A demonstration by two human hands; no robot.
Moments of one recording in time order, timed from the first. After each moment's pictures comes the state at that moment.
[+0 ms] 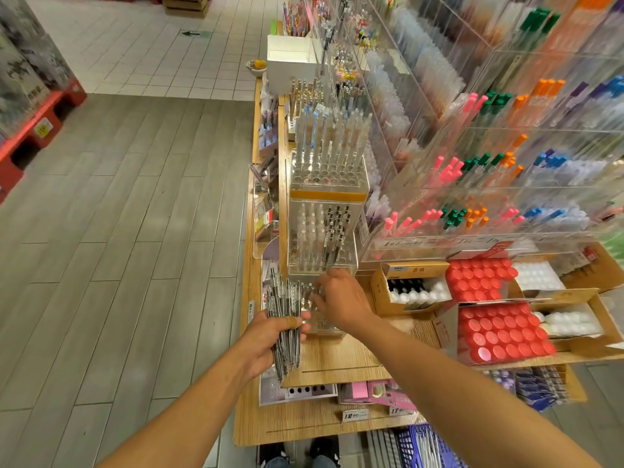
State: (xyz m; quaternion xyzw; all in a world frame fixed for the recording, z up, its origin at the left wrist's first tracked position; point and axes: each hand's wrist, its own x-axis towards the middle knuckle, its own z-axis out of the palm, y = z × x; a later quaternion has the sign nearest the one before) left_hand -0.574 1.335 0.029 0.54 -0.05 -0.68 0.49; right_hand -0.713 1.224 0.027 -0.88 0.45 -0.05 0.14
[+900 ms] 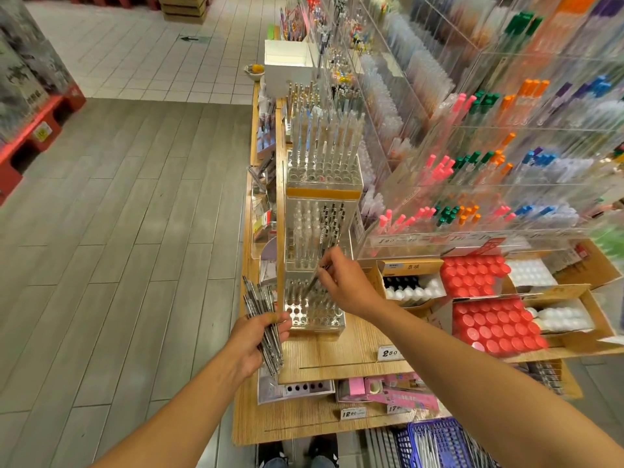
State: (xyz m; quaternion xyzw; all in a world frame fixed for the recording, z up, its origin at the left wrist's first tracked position) left_hand -0.567 1.345 0.017 0.59 0.04 -0.63 0.51; right_hand -0.729 1.215 0.060 -0.82 0.42 -0.15 0.36
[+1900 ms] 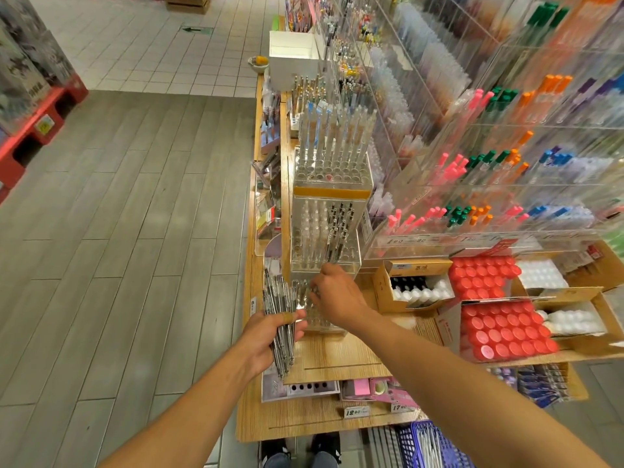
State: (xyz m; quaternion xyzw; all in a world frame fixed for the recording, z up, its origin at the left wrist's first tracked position) left_hand -0.570 1.337 0.026 0.55 0.00 -0.67 0.49; right_hand -0.701 1.224 0.025 -0.90 0.40 -0.06 0.14
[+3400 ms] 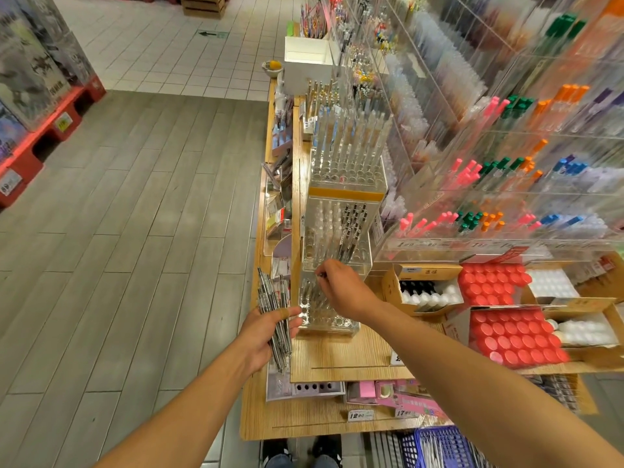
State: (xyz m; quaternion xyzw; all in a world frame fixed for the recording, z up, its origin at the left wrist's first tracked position) left_hand -0.551 1.348 0.019 0.58 -0.01 -0.64 0.51; right_hand -0.699 1.222 0.049 -0.89 0.38 -0.06 0.26
